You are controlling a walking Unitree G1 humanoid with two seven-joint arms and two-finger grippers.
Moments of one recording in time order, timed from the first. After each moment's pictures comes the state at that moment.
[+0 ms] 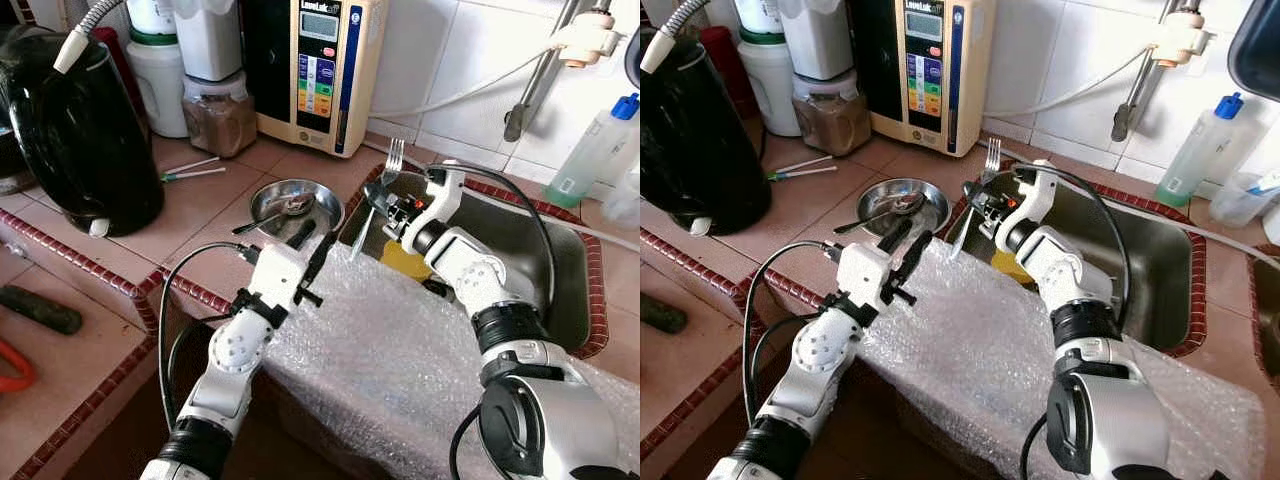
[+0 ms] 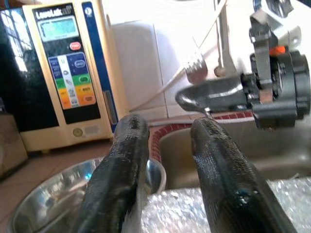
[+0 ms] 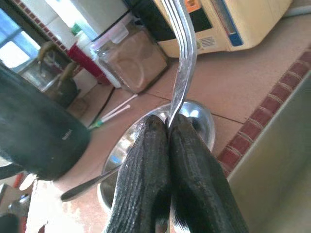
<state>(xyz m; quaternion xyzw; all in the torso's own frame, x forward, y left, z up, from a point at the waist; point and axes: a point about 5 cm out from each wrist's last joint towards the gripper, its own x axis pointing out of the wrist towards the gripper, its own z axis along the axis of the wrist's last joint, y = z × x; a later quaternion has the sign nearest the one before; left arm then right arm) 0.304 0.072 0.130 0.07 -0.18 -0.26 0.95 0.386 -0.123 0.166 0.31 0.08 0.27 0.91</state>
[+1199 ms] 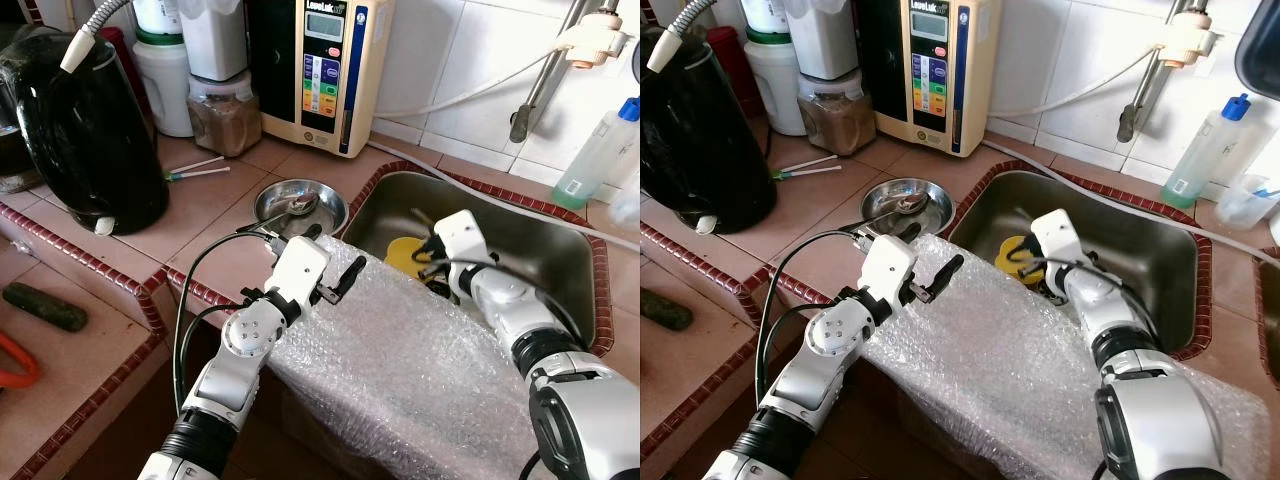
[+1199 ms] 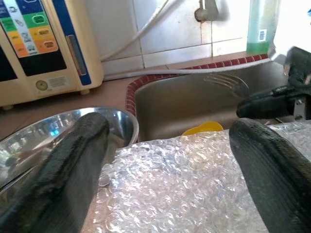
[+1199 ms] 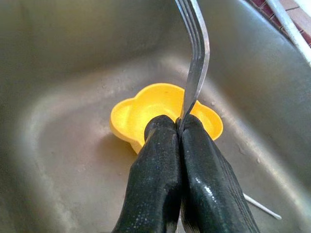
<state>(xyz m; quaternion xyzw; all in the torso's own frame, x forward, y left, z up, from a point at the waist) 0.307 0.059 0.124 0.10 -0.06 -0.31 0.94 0.369 -0.198 0.097 -0.20 0.17 0.14 0.95</state>
